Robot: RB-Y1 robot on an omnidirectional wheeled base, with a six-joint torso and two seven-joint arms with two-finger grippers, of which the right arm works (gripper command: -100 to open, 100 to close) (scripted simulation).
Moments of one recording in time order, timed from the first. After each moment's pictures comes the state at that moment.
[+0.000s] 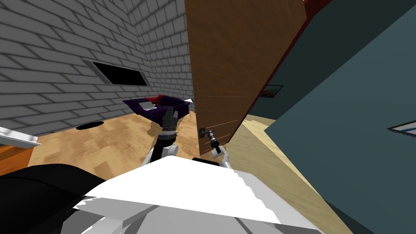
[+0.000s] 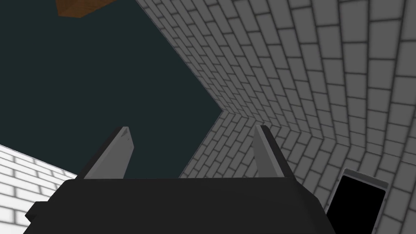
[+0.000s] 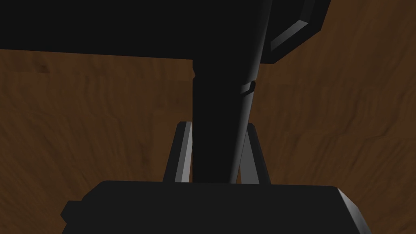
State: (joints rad) arm -0.08 0.01 0.42 -1.20 0.24 -0.29 -0.22
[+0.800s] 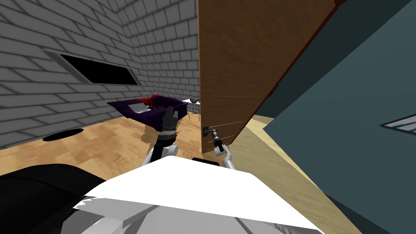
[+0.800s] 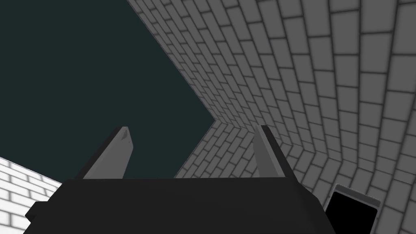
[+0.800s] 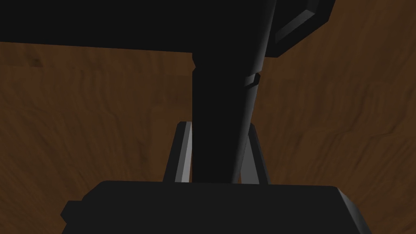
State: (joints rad) arm -0.10 -0.01 0.32 -1.19 0.21 -0.29 -0.20
